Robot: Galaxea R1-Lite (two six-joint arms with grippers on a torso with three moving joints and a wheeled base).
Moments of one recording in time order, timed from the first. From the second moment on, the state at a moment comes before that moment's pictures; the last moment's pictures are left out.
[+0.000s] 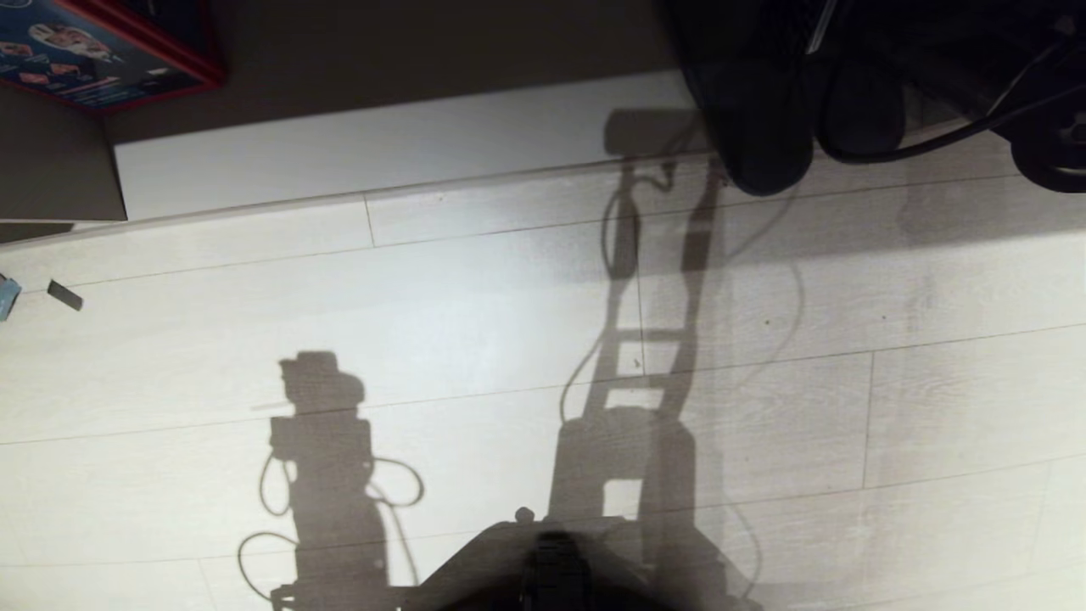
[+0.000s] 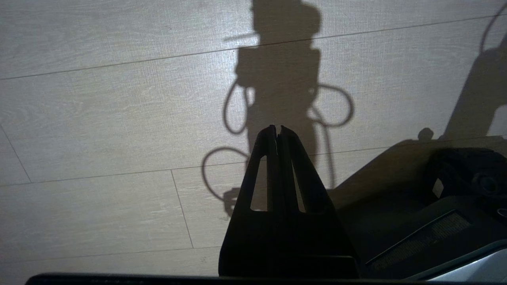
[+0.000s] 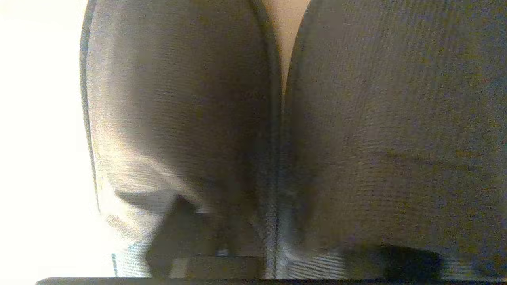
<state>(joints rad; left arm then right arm) 0.00 0.00 0.00 0.00 0.00 -0.01 0.23 1.86 -1.84 -0.42 0.13 -0.19</state>
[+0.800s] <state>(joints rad) 0.00 0.00 0.00 0.00 0.00 -0.01 0.23 1.79 -1.71 -0.43 0.11 -0.22</state>
